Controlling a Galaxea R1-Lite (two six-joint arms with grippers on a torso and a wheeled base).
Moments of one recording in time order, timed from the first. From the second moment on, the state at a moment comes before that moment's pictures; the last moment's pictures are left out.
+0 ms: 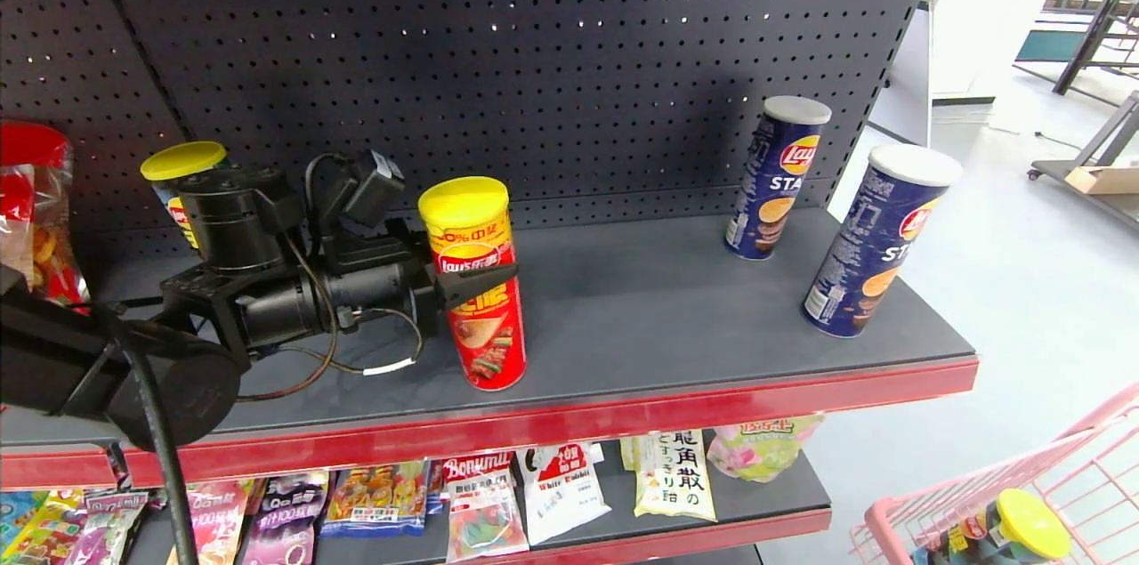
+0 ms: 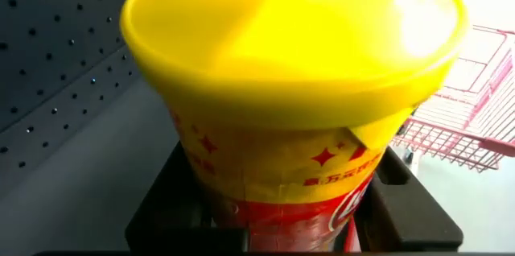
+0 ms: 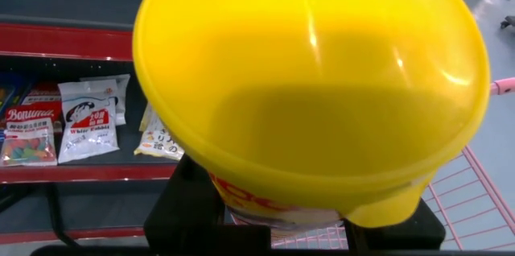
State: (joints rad) left arm -0.31 1.84 -0.74 -1.01 -0.74 0.11; right arm 0.20 0.15 -0.37 0.32 -0.22 -0.15
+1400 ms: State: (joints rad) left arm -0.33 1.75 -0.62 -1.01 -0.71 0.09; right arm 0.19 0.15 -0.37 0.32 -0.22 -0.15
